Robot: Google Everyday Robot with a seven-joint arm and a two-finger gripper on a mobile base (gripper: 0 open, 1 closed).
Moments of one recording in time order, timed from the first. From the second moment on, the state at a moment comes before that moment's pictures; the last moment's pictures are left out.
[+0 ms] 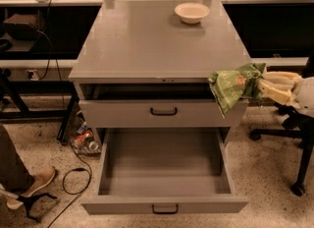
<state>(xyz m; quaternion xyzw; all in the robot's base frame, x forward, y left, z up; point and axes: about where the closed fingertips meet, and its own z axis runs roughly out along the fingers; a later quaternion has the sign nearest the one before) 0.568 -0.302 0.857 -0.42 0.58 0.22 0.66</state>
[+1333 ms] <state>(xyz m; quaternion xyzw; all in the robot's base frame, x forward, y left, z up) 0.671 -0.256 0.972 -0.43 0.47 0.24 0.73</state>
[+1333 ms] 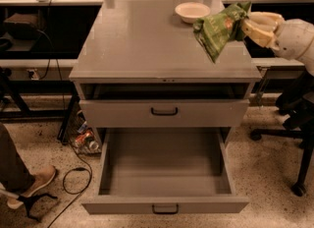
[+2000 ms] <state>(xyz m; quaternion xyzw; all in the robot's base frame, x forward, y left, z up) 0.745 -0.210 0.977 -0.44 0.49 0.21 0.72</state>
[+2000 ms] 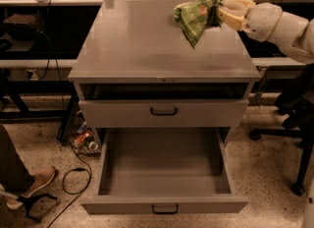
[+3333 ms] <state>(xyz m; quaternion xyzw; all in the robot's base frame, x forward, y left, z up) 0.795 -0.170 0.946 -0.46 0.55 0.19 0.68</state>
